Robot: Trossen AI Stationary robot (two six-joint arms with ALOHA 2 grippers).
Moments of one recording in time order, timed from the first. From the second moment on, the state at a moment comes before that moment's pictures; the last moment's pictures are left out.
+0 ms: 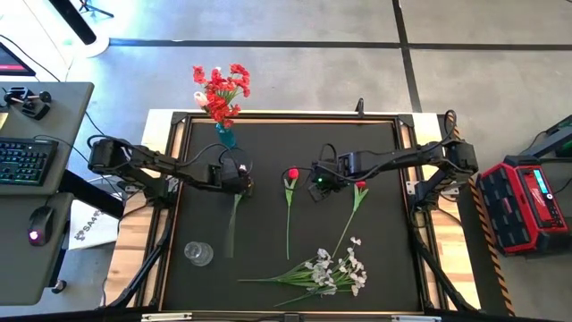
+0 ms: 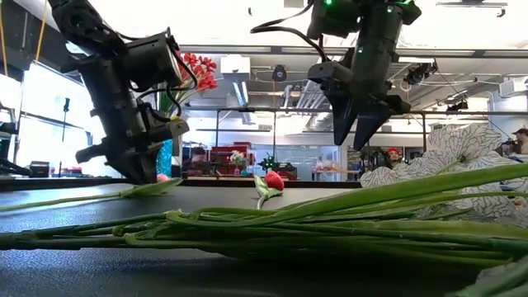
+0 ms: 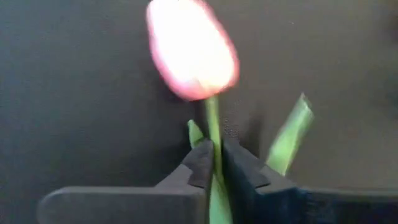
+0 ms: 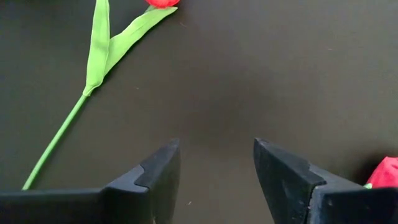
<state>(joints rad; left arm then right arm) 0.06 1.47 0.58 -0.33 -0.30 -1.17 -0.03 1.64 1.16 -0.80 0.13 0.91</state>
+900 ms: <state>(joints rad) 0.02 0.92 0.58 0.14 -0.38 -0.79 -0.03 1.64 1.16 -0.80 0.13 0.87</state>
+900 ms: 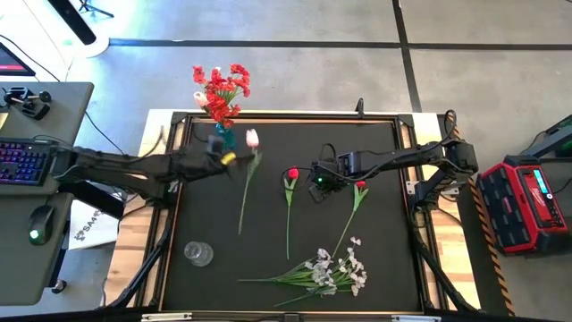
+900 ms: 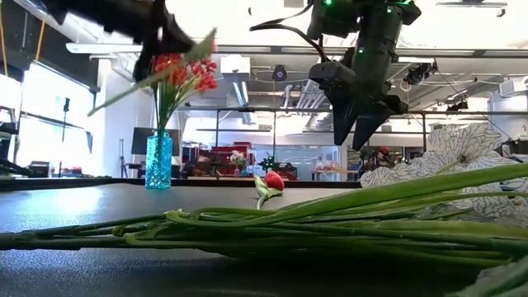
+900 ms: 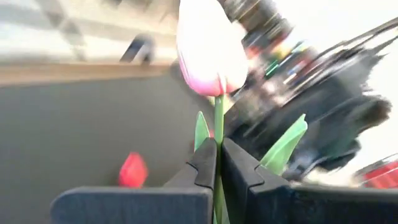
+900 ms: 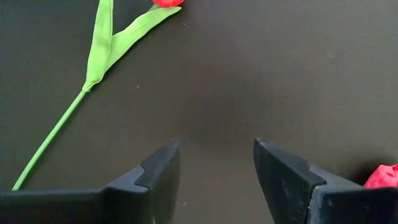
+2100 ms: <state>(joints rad) 0.17 0.46 0.61 0.47 -1.09 0.47 0.00 1.64 1.16 -0.79 0.04 0.97</state>
